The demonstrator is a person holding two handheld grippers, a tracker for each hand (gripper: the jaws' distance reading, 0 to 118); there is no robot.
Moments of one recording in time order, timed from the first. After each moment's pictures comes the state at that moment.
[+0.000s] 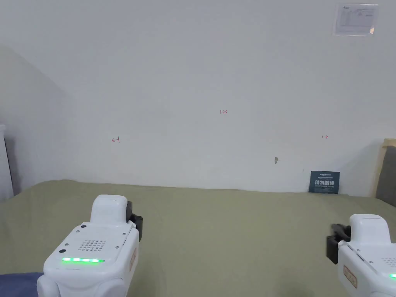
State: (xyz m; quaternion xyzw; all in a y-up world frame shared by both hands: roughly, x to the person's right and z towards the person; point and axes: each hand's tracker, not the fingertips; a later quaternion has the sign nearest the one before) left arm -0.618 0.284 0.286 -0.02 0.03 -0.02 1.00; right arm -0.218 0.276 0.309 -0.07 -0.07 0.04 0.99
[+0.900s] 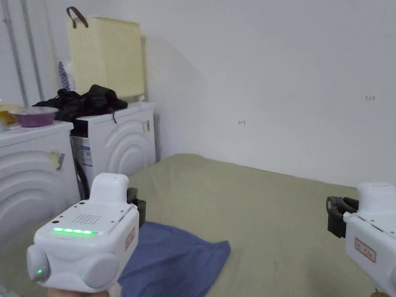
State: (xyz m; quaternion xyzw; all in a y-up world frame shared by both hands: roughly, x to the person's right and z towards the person) left arm -0.800 0.298 0.424 -0.09 0.21 0.00 0.97; right arm -0.434 0.304 0.266 -0.07 0.24 0.02 0.97
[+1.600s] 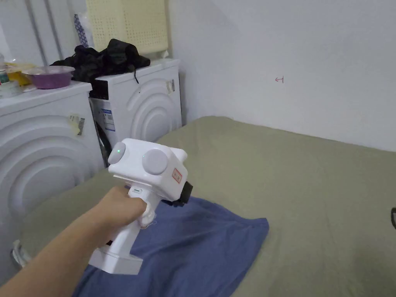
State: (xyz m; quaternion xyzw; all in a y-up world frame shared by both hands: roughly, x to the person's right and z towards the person) left arm -0.900 0.250 0.196 -0.48 0.04 0.03 0.88; right arm -0.436 0.236 0.203 -0.15 0.22 0.07 0.96
